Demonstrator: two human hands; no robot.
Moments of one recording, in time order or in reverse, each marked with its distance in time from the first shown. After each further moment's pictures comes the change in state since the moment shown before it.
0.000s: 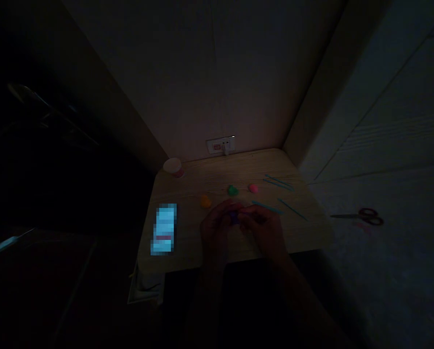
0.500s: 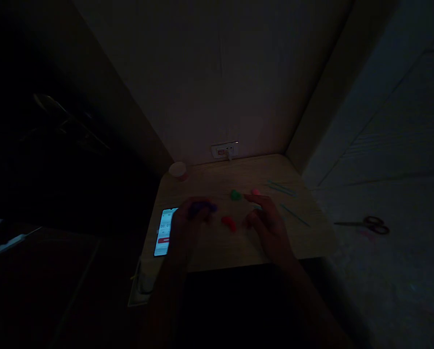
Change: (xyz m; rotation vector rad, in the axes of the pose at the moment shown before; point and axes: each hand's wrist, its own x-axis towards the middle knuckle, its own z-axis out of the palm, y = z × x) left_hand 0.036 0.070 -0.043 0.386 0.044 0.047; right_hand -0.002 -0.018 -0.010 -0.267 -0.118 -0.332
